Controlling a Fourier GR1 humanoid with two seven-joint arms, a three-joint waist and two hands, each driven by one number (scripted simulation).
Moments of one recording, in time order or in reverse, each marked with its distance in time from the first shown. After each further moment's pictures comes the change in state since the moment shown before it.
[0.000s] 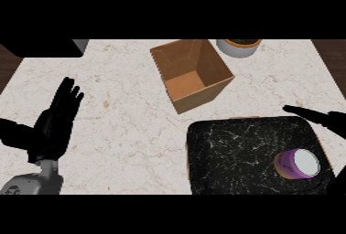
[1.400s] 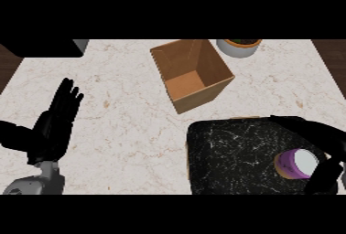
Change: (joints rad) left arm 0.011 -0.087 0.077 -0.023 -0.083 -0.075 0.029; right arm 0.033 0.184 0.004 0.123 0.425 0.003 -0.226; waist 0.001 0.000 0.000
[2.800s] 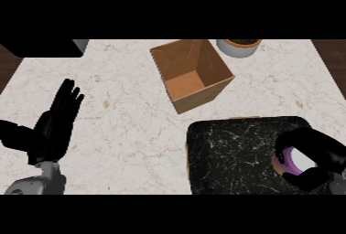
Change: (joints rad) left arm -0.001 -0.037 0.033 -0.005 -0.041 -0.043 0.018; right arm 0.059 0.028 0.046 0.033 0.277 -0.177 -0.299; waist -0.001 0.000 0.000
